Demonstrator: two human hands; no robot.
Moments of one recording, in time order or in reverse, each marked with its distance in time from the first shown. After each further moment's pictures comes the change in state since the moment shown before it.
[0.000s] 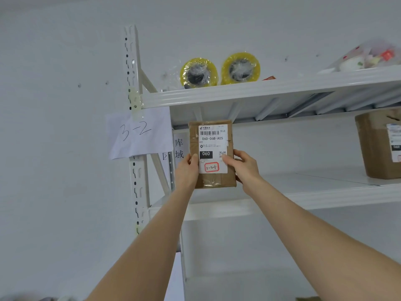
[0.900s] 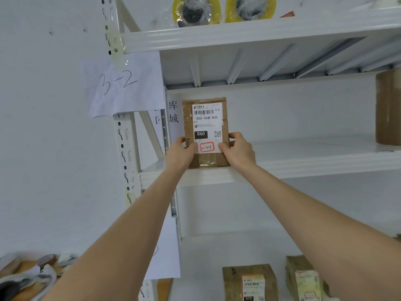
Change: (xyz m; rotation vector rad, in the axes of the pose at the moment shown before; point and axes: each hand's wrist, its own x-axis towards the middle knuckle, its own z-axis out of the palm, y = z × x) left_hand 0.008 -0.070 0.007 0.143 -0.068 -0.120; right_hand 0.013 0.067 0.005 -0.719 0.048 -0.085
